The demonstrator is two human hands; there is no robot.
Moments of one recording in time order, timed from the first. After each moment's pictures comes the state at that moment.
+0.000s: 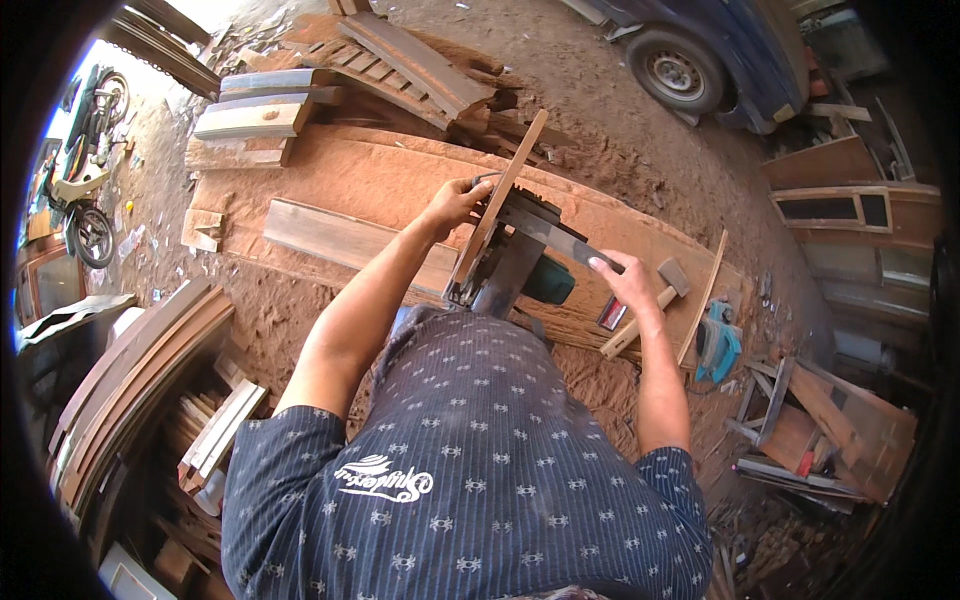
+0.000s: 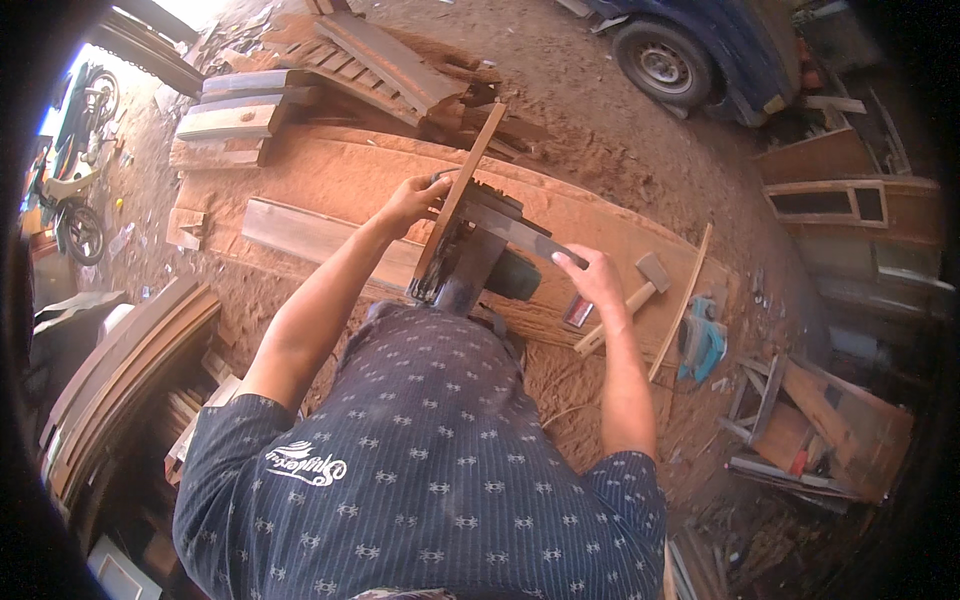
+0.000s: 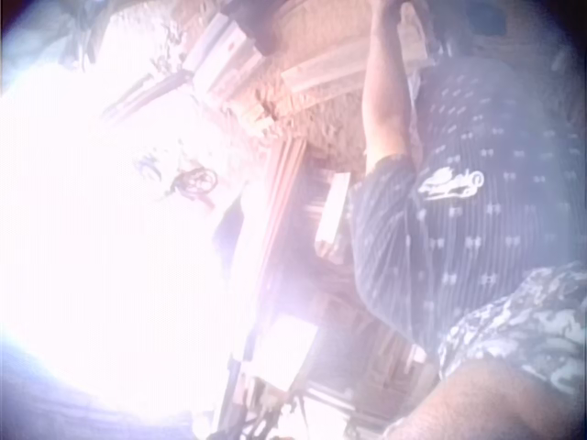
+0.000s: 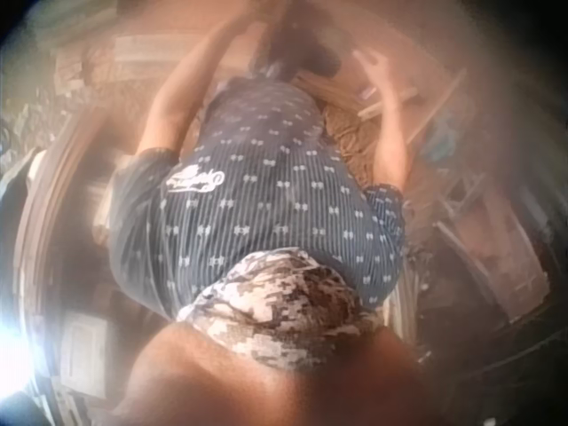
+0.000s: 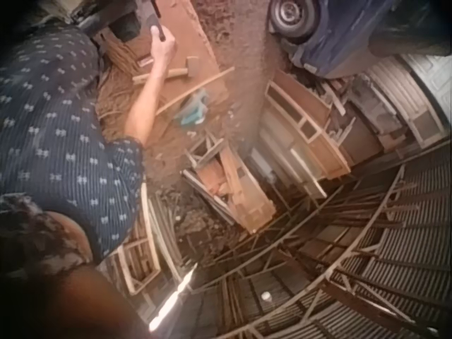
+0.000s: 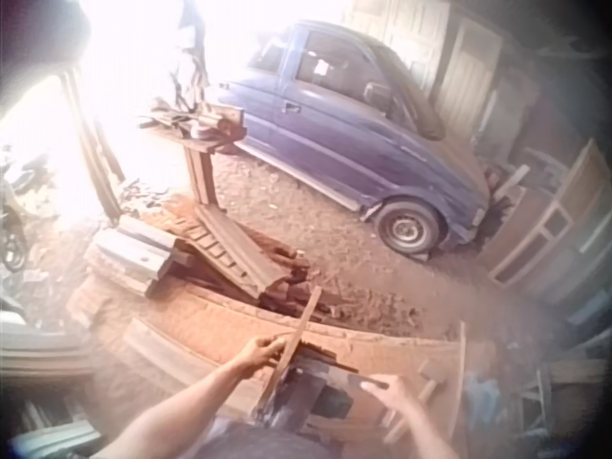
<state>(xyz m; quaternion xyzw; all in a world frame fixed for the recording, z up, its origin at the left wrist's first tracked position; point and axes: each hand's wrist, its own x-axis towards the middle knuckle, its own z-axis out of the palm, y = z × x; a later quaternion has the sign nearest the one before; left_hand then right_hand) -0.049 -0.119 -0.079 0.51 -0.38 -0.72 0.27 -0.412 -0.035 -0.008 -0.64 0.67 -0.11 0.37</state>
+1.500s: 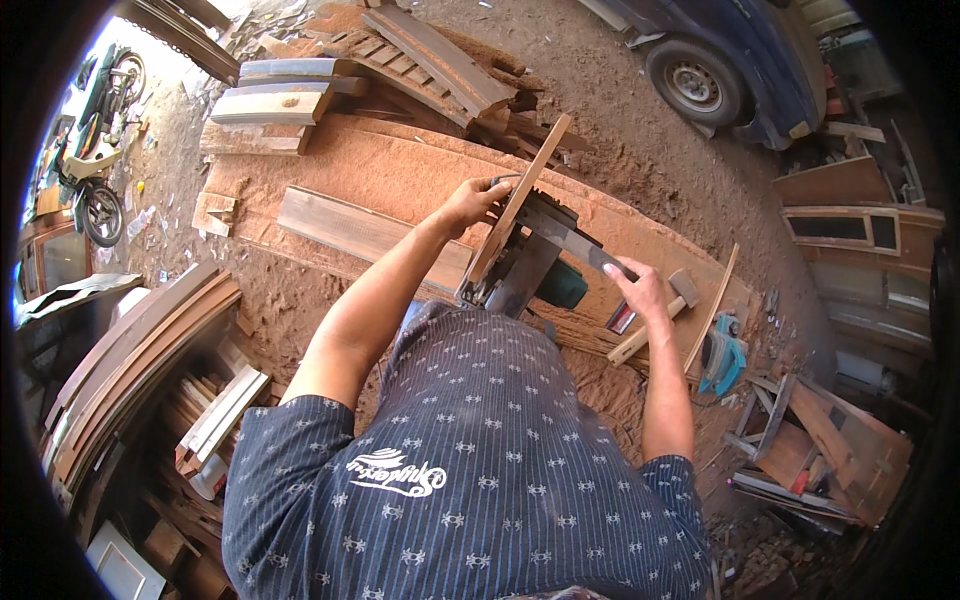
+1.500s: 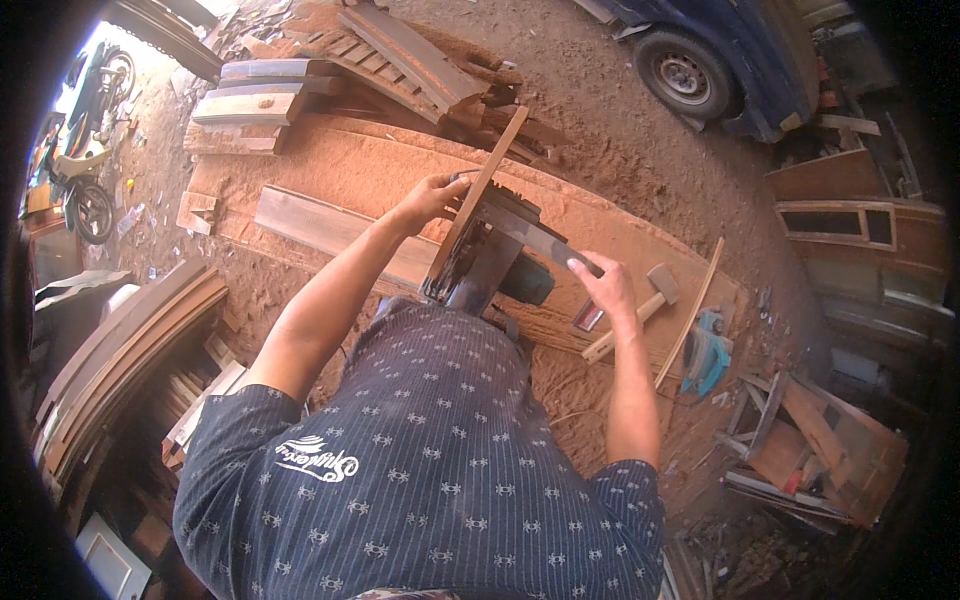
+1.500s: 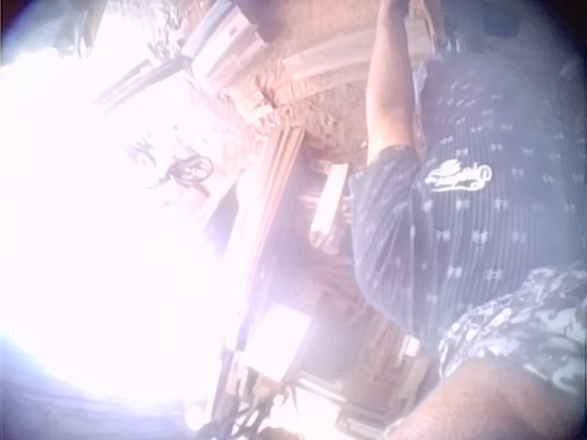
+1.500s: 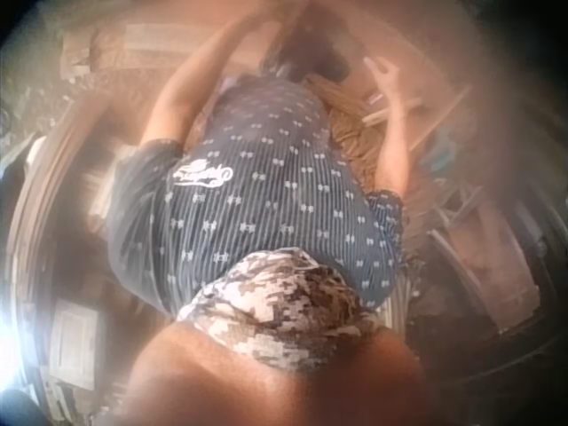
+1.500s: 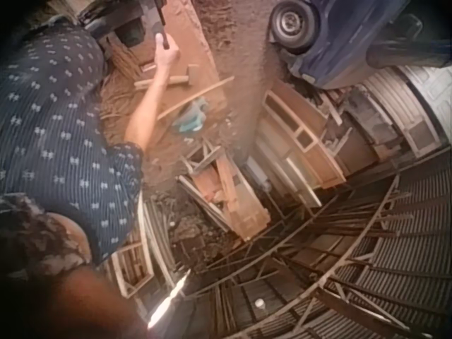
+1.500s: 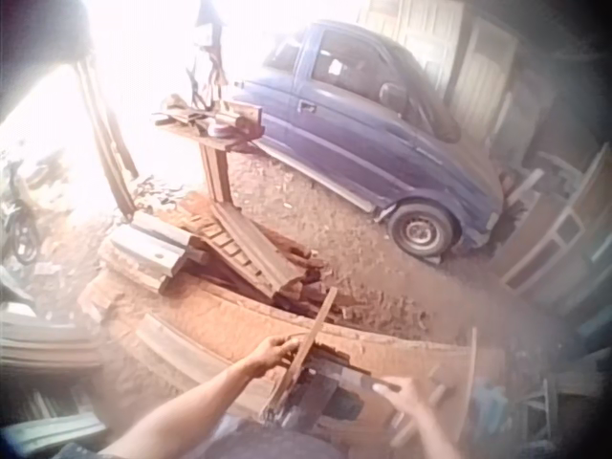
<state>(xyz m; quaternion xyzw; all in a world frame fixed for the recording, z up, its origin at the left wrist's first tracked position) -0.046 -0.119 -0.078 0.49 -0.37 -0.75 0.26 -0.407 -0.035 -0.002 -0.62 0.67 -0.12 0.38</state>
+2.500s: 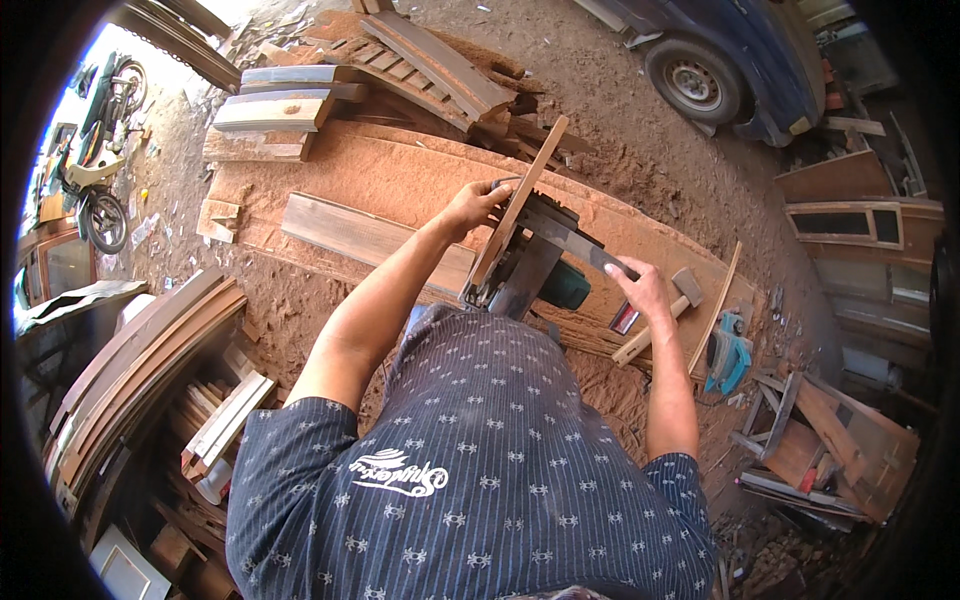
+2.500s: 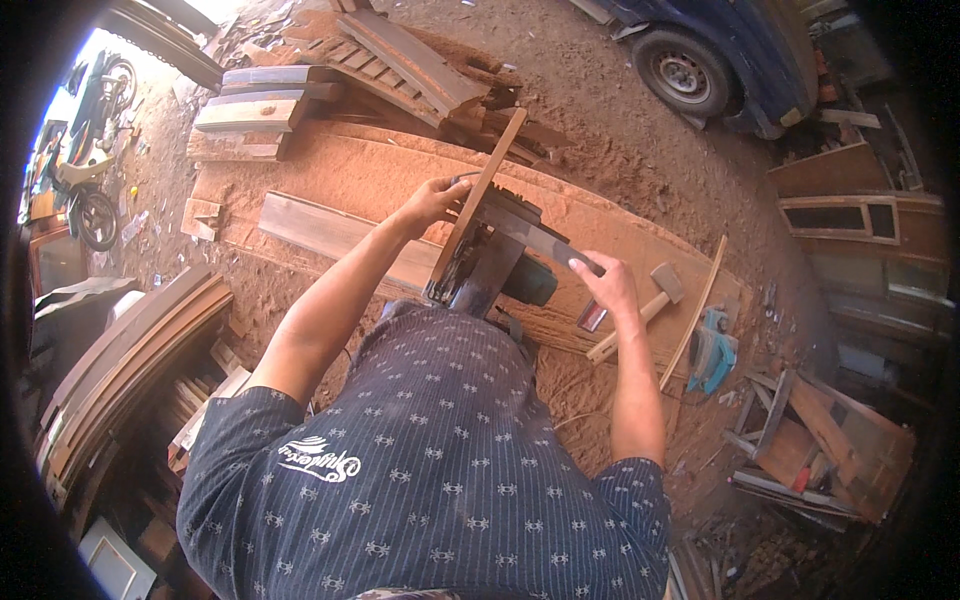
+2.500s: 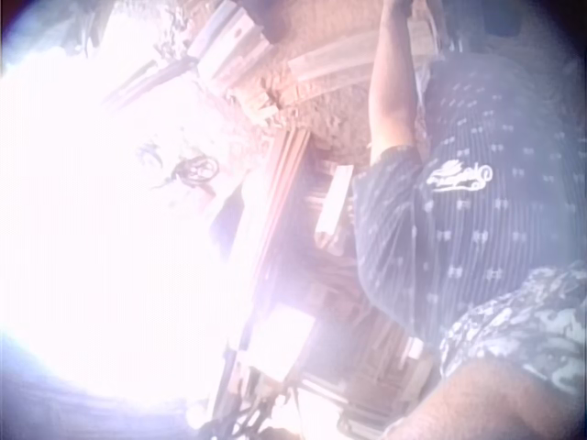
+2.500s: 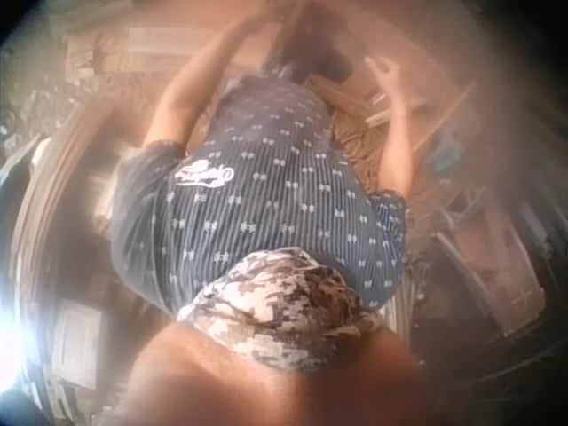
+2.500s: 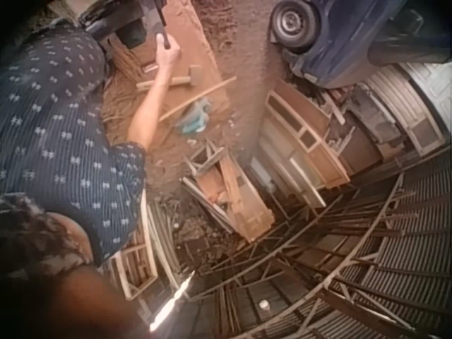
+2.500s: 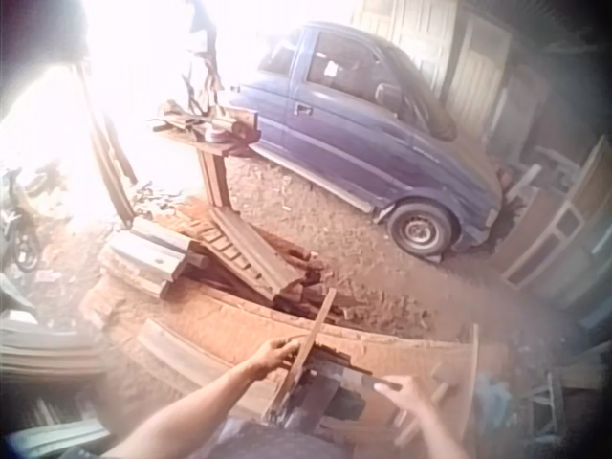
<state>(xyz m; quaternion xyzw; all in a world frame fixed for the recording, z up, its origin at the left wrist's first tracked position) -0.047 -0.118 -0.074 0.50 -0.36 -0.73 0.29 -0.404 -0.038 0.004 -0.64 0.67 -0.11 0.37</state>
